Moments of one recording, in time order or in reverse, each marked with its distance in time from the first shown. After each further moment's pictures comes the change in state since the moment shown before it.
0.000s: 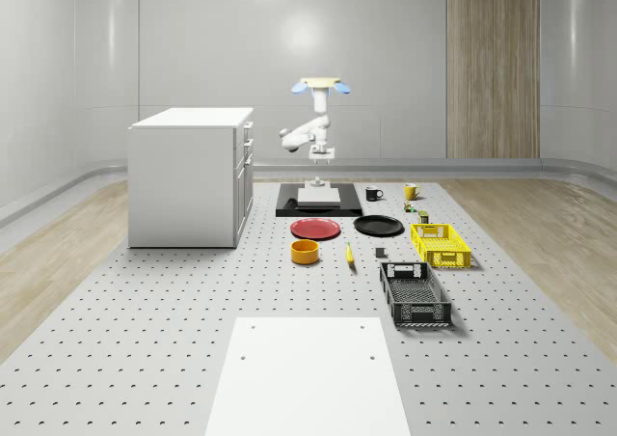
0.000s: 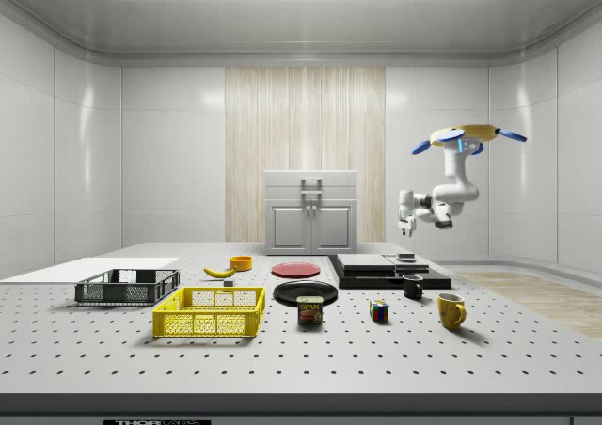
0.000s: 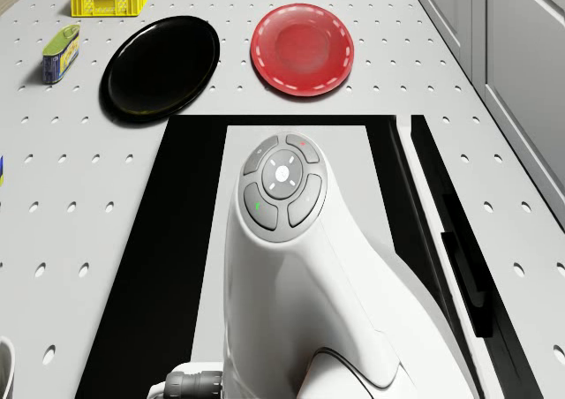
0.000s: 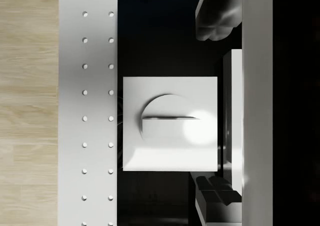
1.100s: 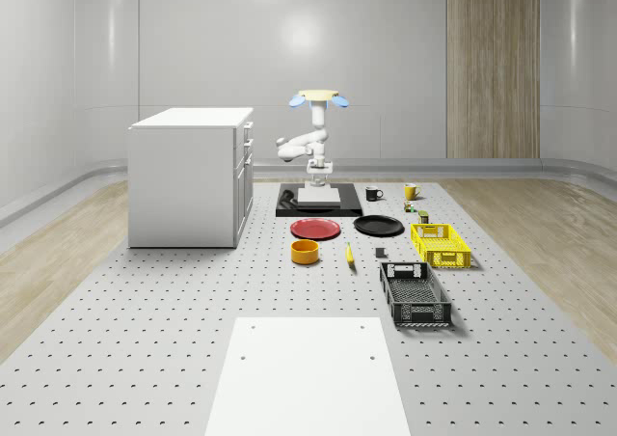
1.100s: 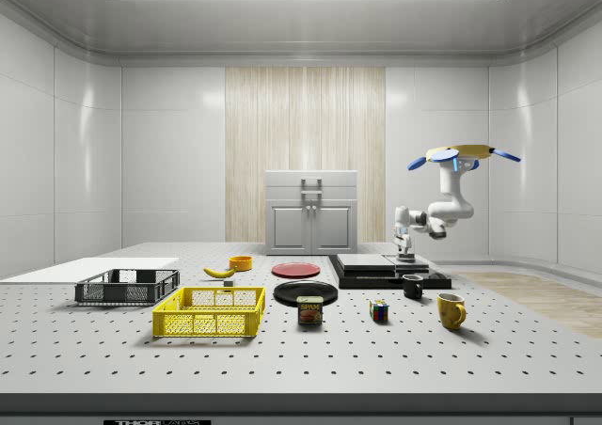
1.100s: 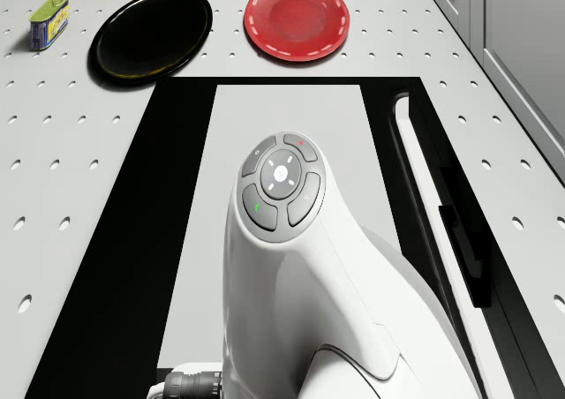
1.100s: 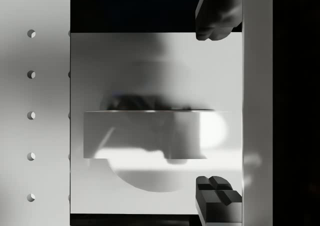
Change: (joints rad) arm -0.037 -0.106 0.033 0.007 0.055 0.096 0.034
